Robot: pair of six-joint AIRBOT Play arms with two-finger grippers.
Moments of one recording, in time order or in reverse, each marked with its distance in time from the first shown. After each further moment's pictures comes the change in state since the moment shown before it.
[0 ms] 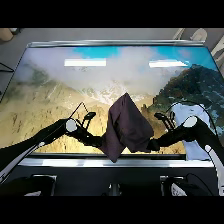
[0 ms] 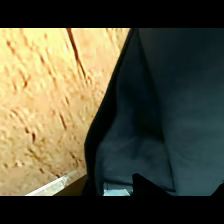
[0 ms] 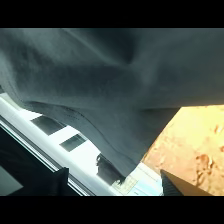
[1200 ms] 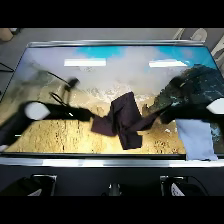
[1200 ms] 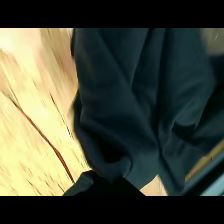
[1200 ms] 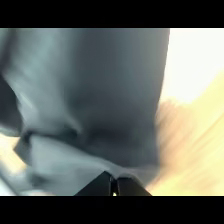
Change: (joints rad) left arm 0.153 0.337 0.278 0.122 -0.007 0.072; right arm 0.000 0.217 0.392 0.129 -0.104 -0.100
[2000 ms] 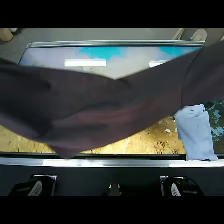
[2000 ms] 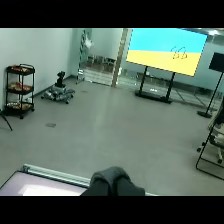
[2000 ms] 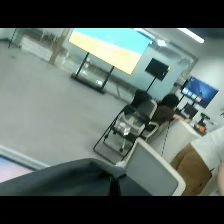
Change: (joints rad) left arm 0.639 0.353 0.621 0.356 0.010 -0.247; right arm 0.000 0.298 0.628 -0.468 -0.292 0.212
